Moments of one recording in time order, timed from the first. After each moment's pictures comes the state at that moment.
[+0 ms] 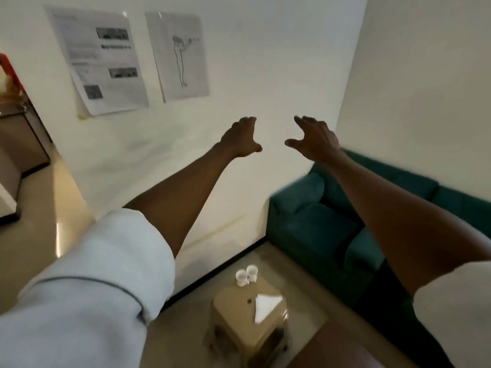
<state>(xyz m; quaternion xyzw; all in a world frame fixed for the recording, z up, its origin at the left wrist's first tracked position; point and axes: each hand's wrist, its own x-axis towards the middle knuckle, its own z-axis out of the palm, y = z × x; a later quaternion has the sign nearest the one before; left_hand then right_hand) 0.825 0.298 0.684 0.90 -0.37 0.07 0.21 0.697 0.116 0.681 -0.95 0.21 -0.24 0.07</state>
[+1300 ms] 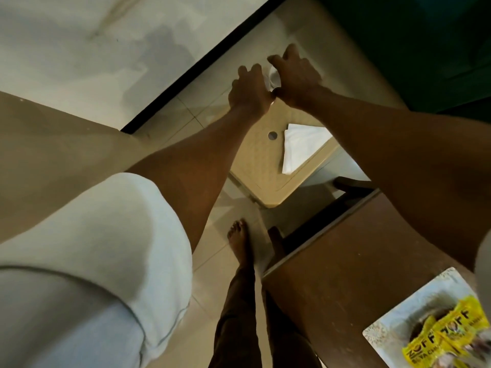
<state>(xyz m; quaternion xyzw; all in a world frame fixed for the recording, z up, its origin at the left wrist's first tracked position) 0.930 0.237 -0.053 0.95 -0.19 -0.19 0.16 0.892 0.125 -0.043 -0.96 0.17 0.15 0.14</state>
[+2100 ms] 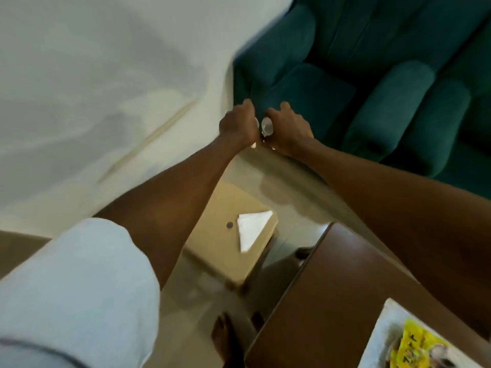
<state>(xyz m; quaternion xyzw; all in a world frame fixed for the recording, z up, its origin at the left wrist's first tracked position) 0.929 0.116 0.228 0.91 -0.36 -0.11 0.16 0.830 0.034 0.232 -0.94 0.32 -0.02 0.13</state>
